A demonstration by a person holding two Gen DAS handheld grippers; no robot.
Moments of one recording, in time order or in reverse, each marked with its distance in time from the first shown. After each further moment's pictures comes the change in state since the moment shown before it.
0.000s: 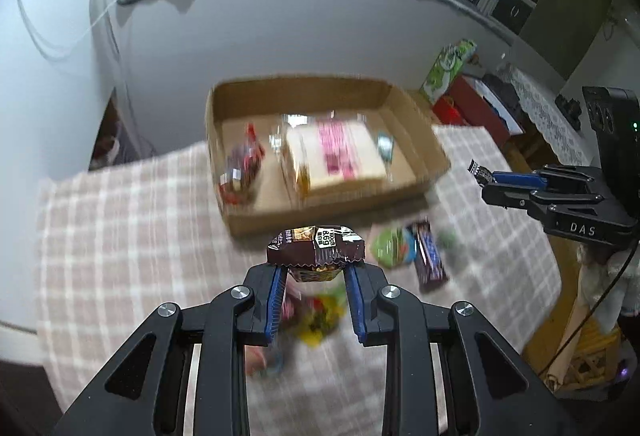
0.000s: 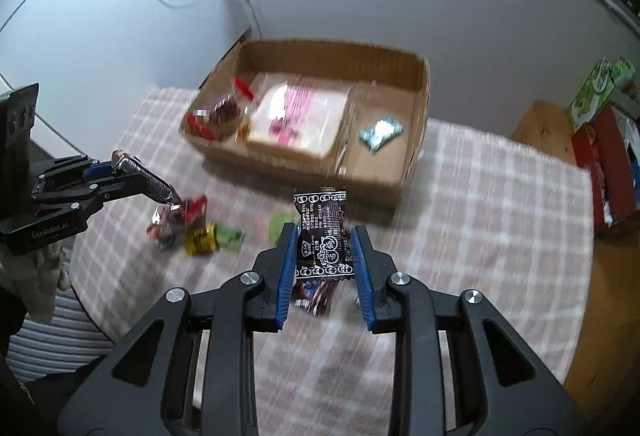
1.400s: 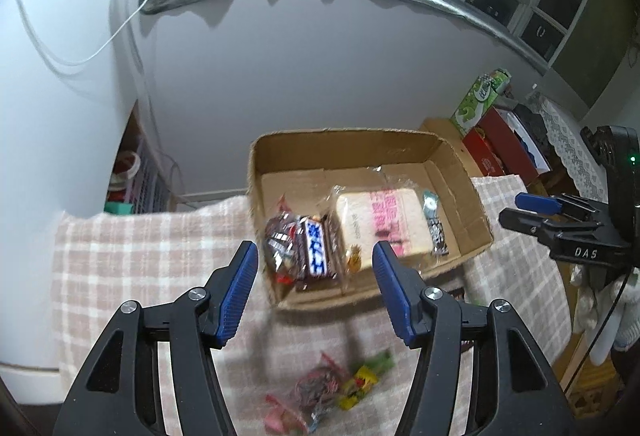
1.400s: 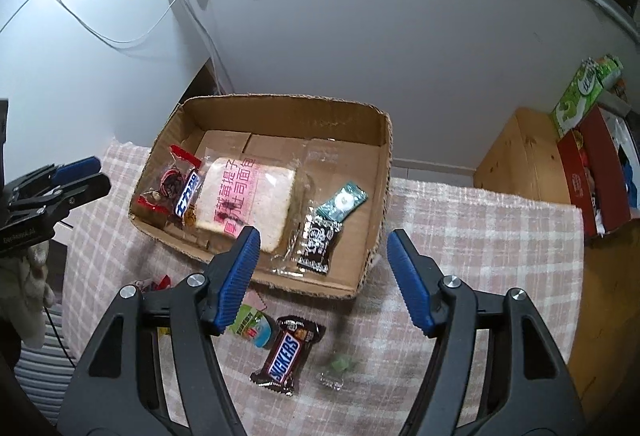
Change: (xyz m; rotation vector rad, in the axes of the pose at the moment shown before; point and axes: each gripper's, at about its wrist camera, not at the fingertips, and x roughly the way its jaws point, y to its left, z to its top) left arm 0.014 0.038 0.047 -0.078 -0.019 0.065; right arm 0.033 -0.041 0.053 0.112 -0.016 -0.051
